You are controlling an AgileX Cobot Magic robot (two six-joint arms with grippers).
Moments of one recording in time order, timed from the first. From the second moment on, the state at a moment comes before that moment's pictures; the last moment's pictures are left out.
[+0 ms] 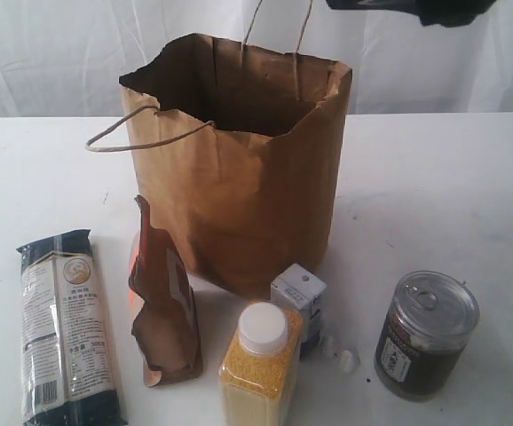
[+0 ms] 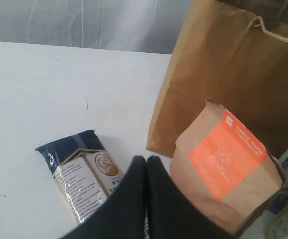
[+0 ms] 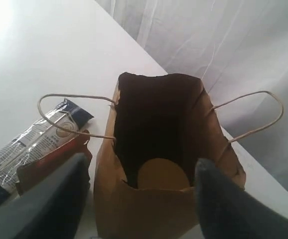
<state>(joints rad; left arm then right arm) -0.21 0.24 -0.27 -0.44 0.40 0.22 0.59 1.05 -1.35 0.26 0.83 -0.49</state>
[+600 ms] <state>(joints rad) -0.21 0.21 -0.17 -0.25 0.37 0.22 0.59 1.01 -1.23 0.31 0.80 -0.49</state>
